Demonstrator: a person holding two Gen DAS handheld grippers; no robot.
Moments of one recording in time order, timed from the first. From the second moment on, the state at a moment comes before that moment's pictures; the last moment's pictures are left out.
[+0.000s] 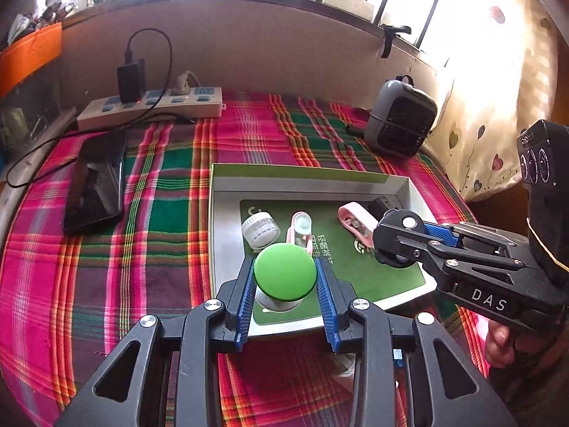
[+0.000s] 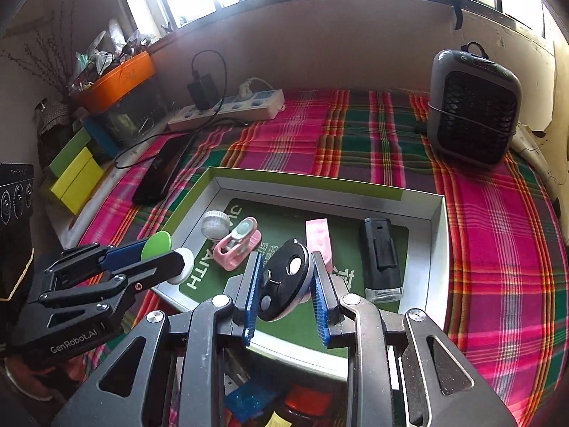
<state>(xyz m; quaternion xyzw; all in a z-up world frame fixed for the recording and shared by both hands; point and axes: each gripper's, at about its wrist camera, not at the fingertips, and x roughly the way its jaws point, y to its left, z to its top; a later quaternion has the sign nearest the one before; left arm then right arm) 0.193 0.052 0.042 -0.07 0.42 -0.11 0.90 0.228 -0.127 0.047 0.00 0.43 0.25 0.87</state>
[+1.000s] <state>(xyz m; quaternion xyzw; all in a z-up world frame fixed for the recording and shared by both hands) 0.213 0.045 0.021 -0.06 0.43 -0.10 0.89 0.263 -0.095 0.014 -0.07 0.45 0.24 0.86</state>
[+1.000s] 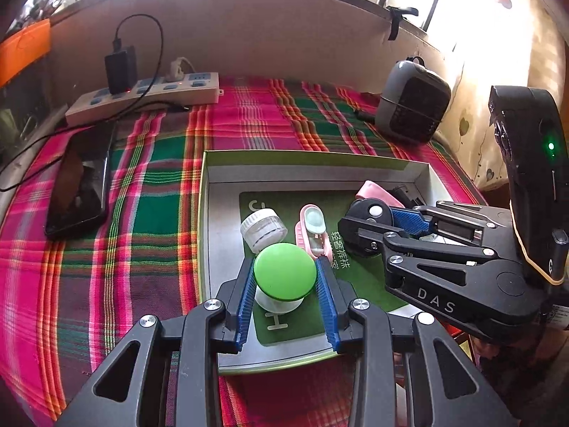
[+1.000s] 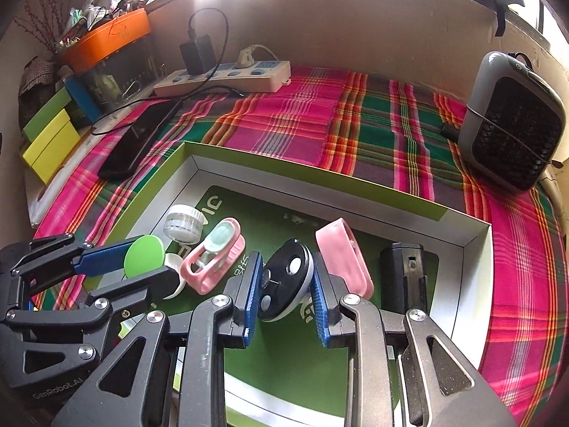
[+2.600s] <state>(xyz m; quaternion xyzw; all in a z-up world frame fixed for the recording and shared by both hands) 0.187 0.044 0.035 -0.05 0.42 -0.08 0.90 0.246 -0.114 0.035 -0.02 0.43 0.24 0.87</state>
